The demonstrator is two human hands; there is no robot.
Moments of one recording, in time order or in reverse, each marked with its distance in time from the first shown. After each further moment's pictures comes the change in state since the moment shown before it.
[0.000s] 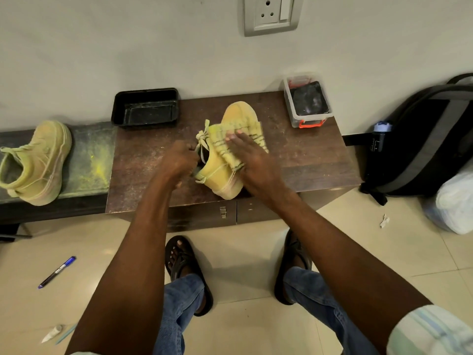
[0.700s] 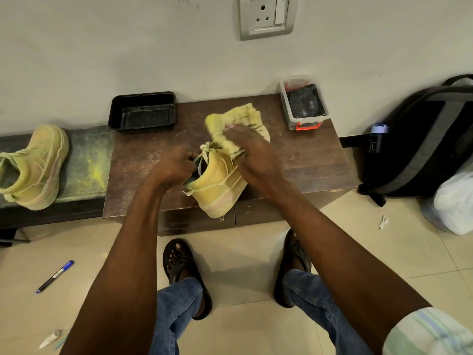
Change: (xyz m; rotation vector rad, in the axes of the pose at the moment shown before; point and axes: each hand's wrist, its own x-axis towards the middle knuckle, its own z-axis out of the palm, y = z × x) left_hand -0.006 -0.003 -0.011 0.261 -0.127 0.125; right_hand 0.020 -0.007 -0.013 0.098 0.088 0.162
